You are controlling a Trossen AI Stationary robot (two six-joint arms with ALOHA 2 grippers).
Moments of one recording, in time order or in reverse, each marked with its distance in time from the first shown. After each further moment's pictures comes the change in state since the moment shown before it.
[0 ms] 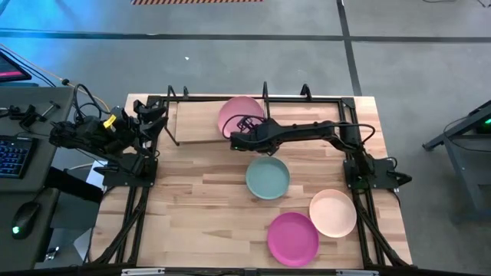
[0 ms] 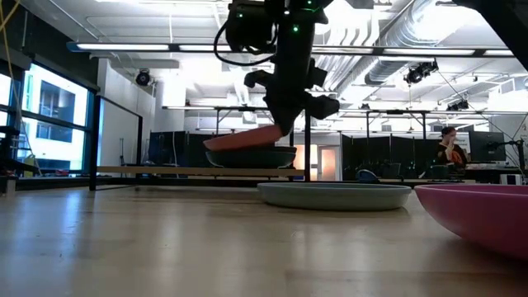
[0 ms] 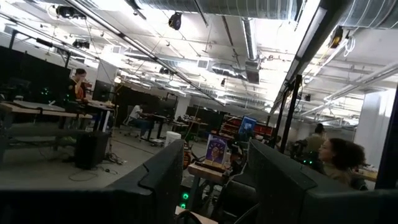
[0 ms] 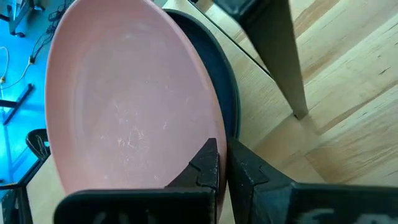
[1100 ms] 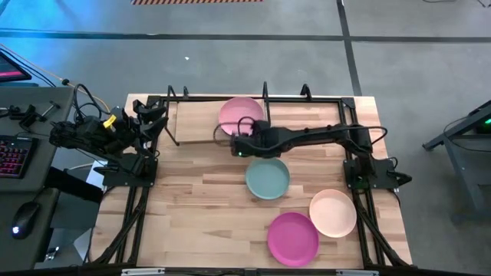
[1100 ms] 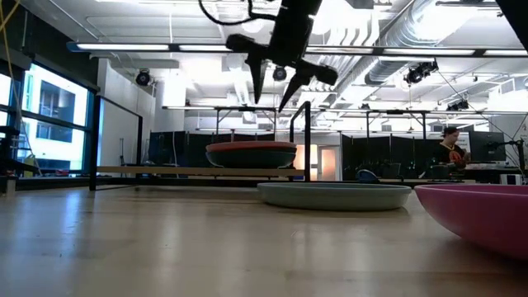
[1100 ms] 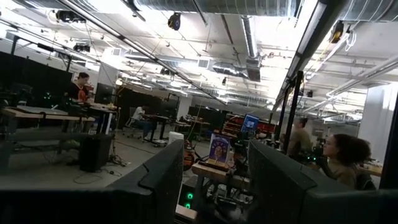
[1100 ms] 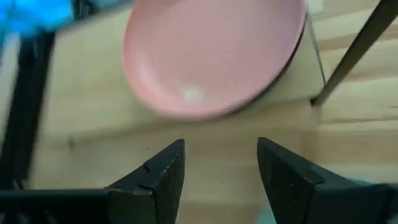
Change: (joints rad) left arm 0.000 0.000 0.000 -0.002 0.000 0.031; right arm 0.094 -0.105 -0.001 0.080 -0.125 -0.619
